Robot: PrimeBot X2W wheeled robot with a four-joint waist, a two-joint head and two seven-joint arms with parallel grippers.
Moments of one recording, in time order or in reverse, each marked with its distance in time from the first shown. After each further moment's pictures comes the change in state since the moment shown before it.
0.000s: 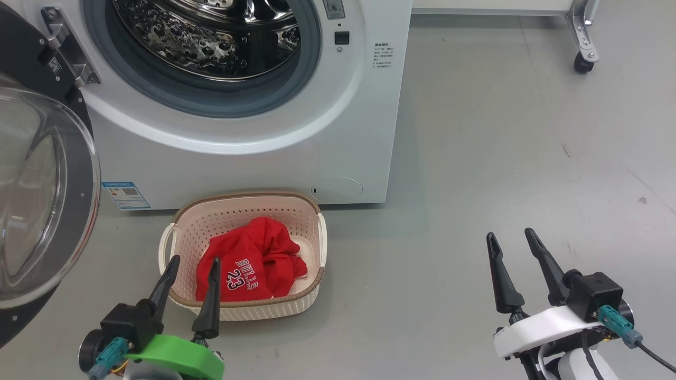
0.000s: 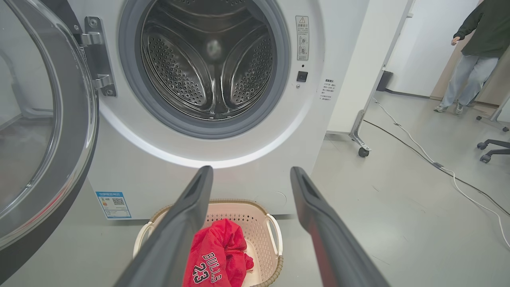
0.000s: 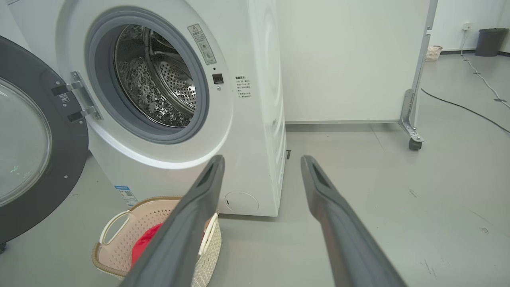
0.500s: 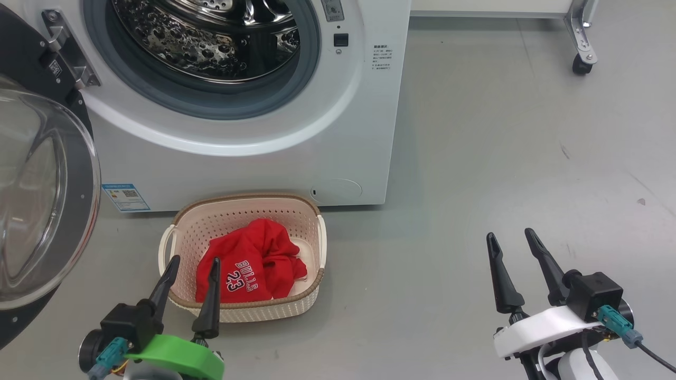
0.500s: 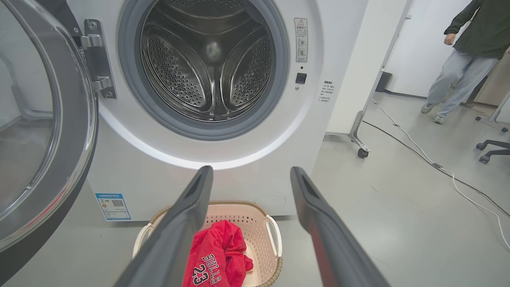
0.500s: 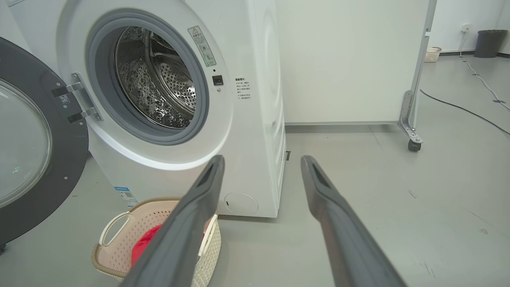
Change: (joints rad) left arm 0.000 0.000 0.000 0.000 0.000 0.000 0.000; right arm 0.000 0.000 0.000 0.000 0.000 0.000 0.000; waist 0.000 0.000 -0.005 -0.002
